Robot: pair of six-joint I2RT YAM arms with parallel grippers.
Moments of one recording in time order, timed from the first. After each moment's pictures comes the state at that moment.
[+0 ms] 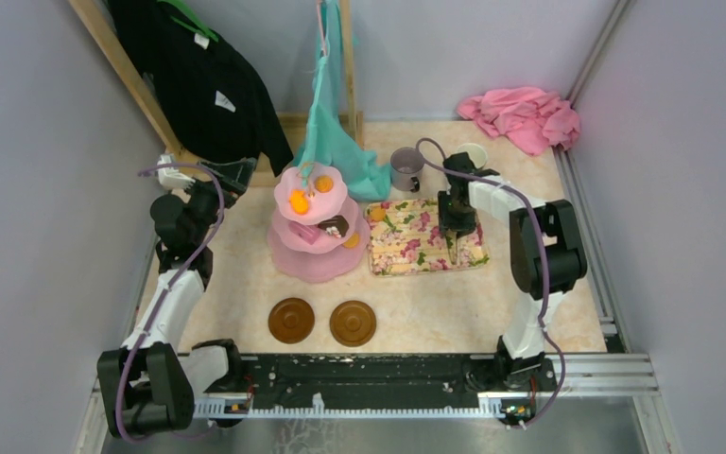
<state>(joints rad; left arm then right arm) 0.11 1.06 0.57 0.61 0.37 -0.91 0.26 1.84 1.23 -0.65 0.03 0.25</state>
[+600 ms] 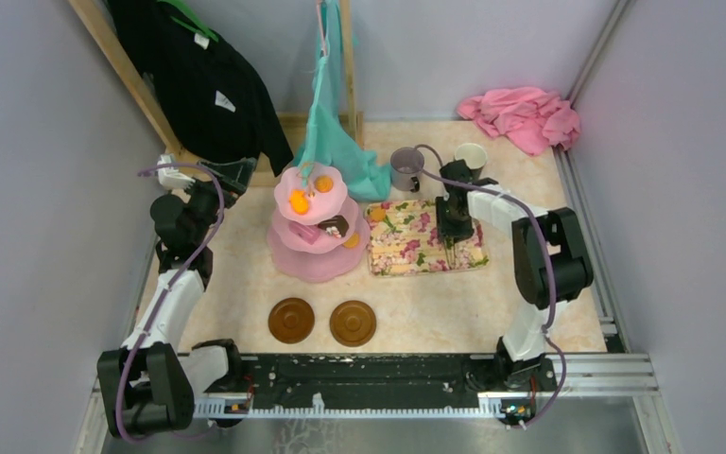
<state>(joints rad) 0.11 1.06 0.57 0.61 0.37 -0.91 0.29 1.77 1.14 -0.60 0.05 0.25</state>
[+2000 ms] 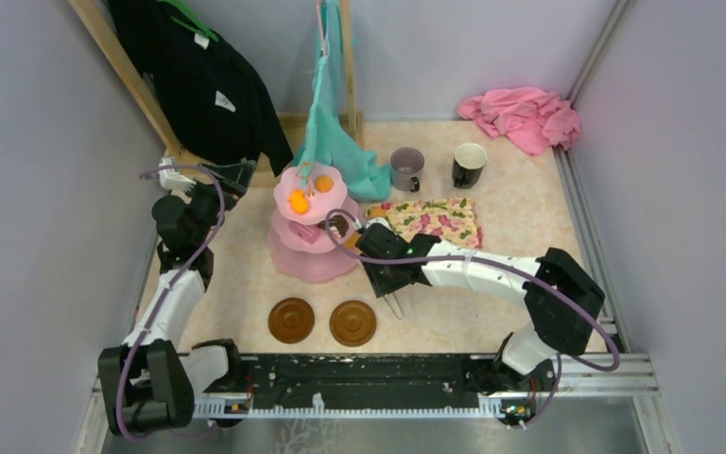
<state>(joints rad) 0.11 1.06 0.56 0.61 0.36 -0.92 0.97 1.53 1.01 -0.58 0.16 0.46</state>
